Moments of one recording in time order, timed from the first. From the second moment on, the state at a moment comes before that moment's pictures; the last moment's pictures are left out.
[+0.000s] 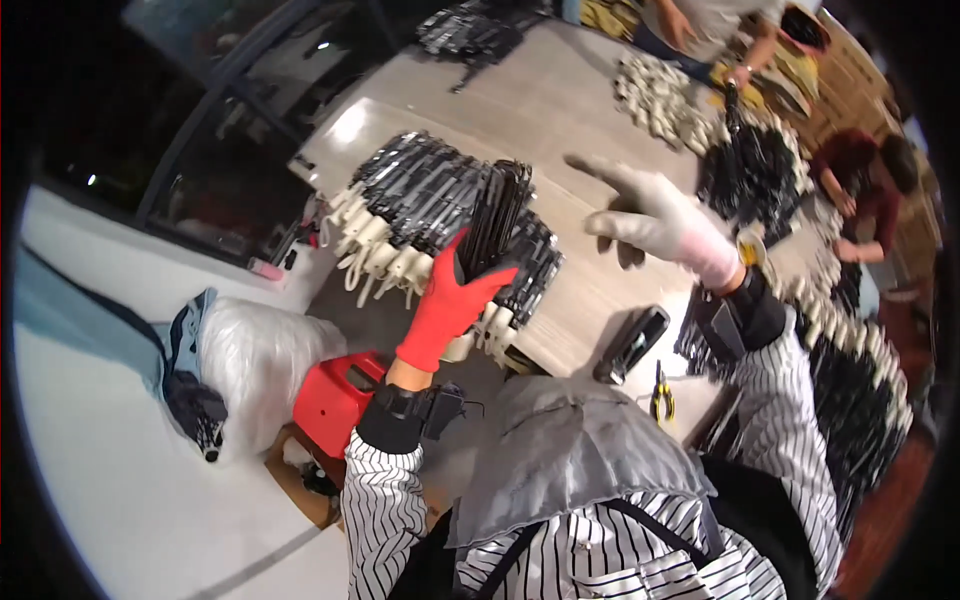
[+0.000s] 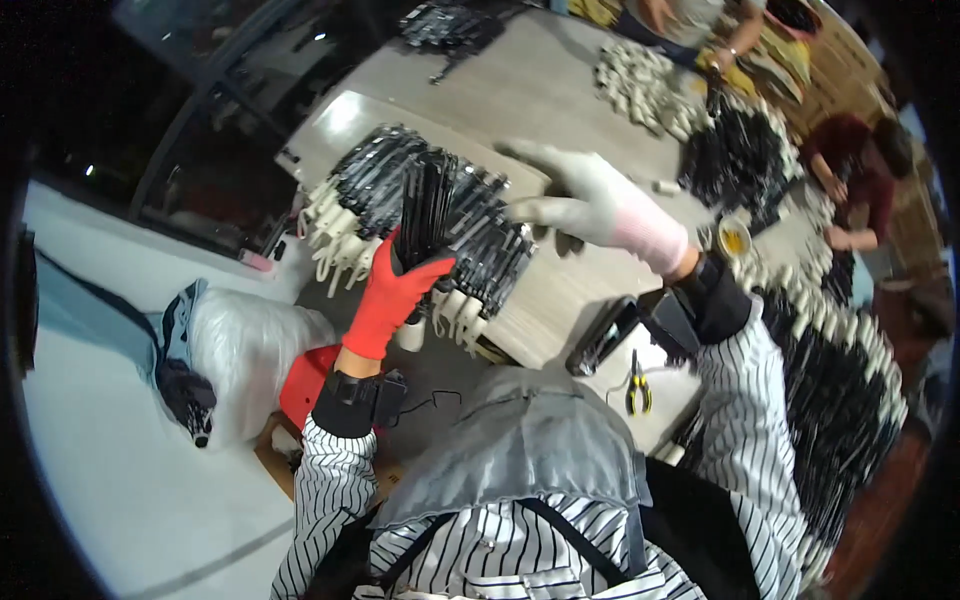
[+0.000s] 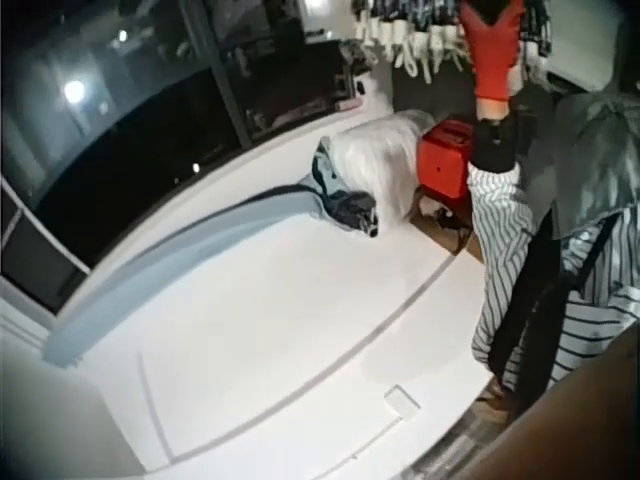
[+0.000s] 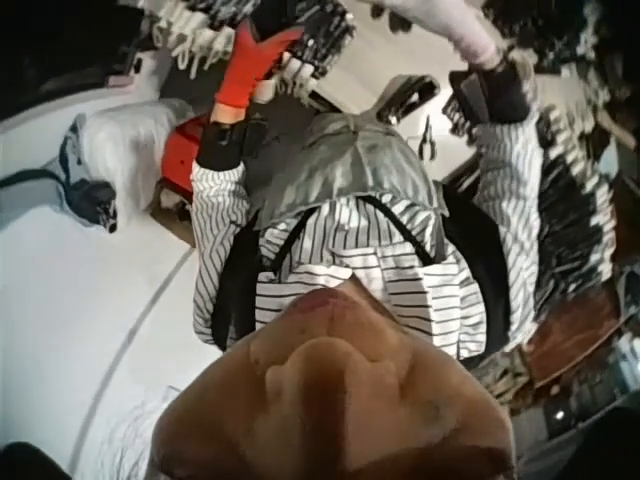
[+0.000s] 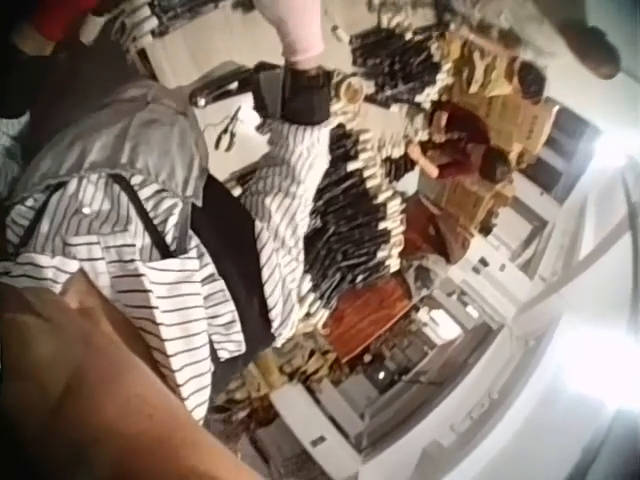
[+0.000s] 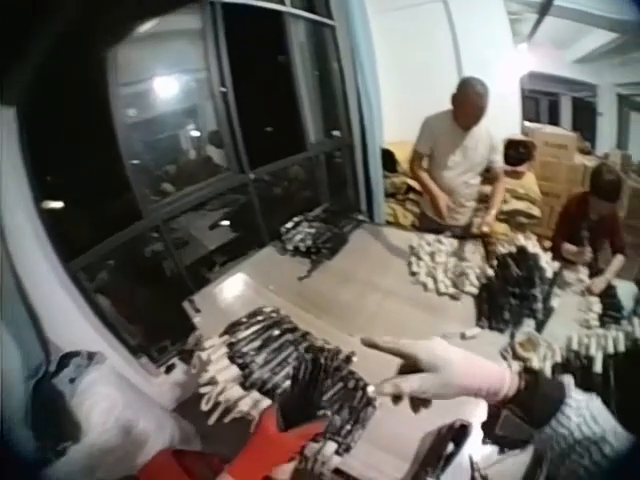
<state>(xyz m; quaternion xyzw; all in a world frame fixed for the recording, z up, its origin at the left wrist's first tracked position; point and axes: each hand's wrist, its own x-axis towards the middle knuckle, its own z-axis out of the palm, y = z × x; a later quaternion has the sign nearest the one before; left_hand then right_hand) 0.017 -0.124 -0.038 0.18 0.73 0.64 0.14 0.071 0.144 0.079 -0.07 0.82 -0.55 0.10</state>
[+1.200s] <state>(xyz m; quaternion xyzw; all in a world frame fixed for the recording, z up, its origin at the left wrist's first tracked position) 0.120 -0.055 -0.058 -0.02 0.60 0.54 0.59 0.295 0.241 -0.158 0.38 0.66 -0.62 0.20</state>
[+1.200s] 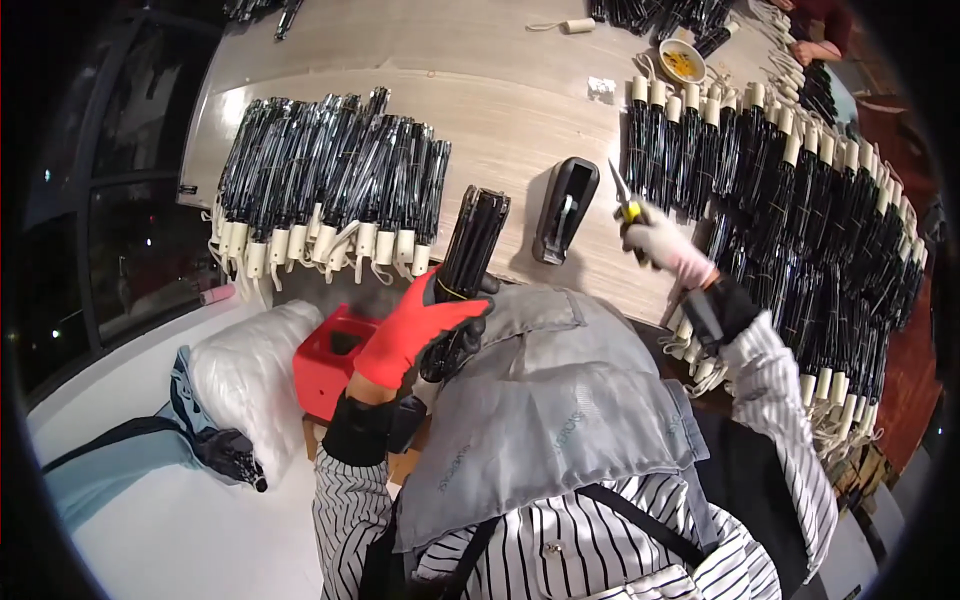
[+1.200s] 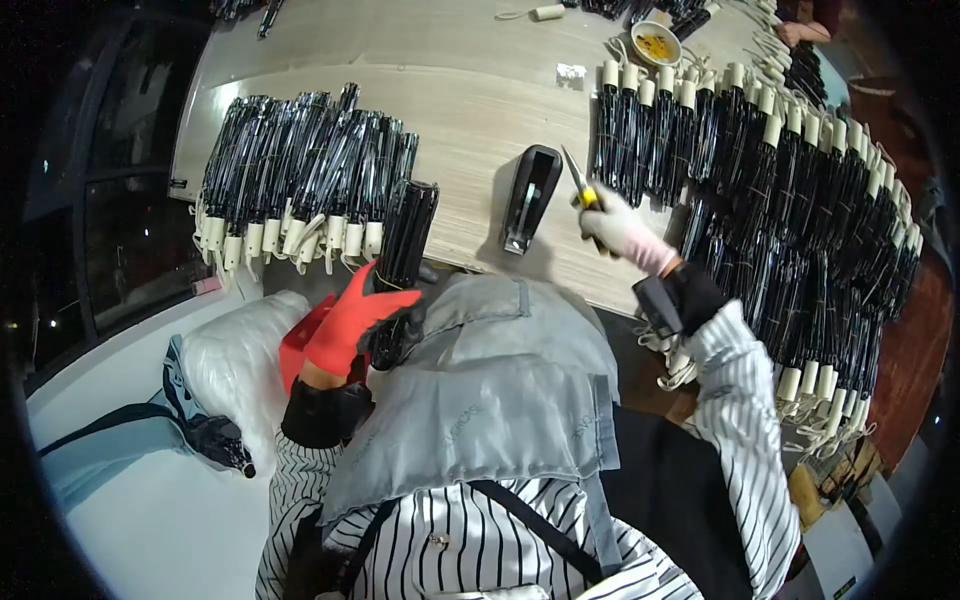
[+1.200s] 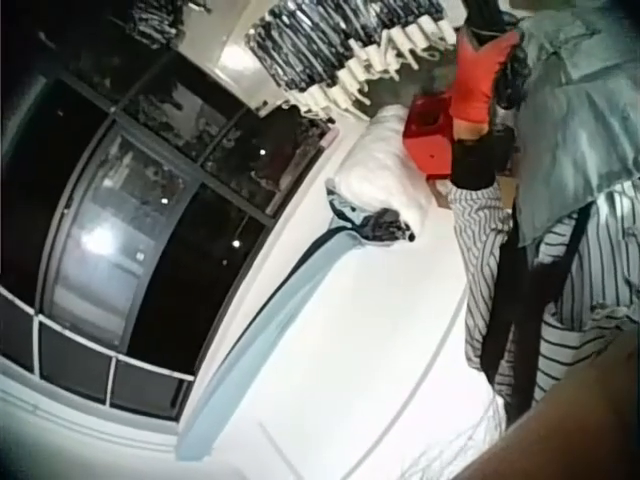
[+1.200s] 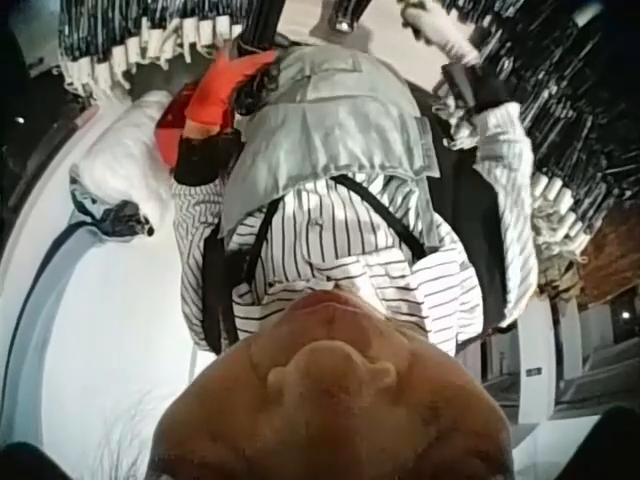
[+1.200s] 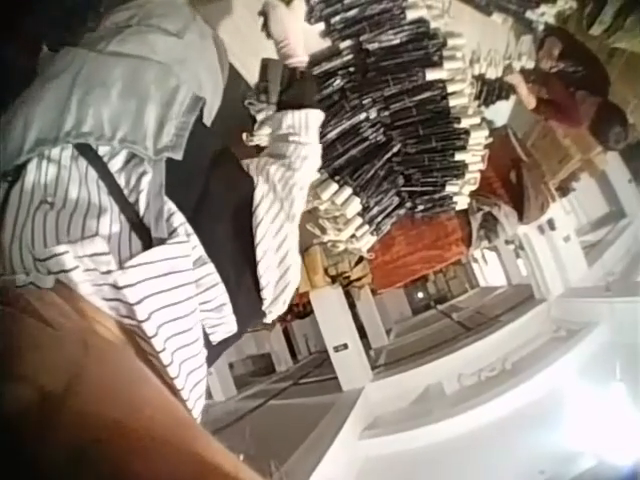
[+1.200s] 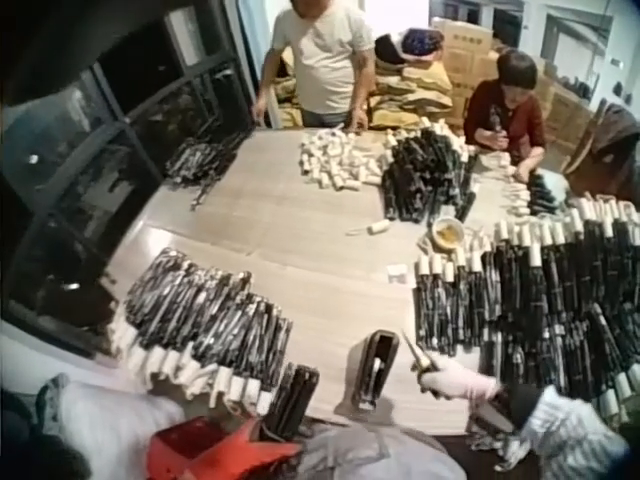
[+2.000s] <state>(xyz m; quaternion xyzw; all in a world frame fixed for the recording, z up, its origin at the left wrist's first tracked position) 0.144 -0.054 -0.070 0.08 0.65 0.48 0.58 0.225 0.244 -0.045 -0.11 0.99 -0.01 0.03</state>
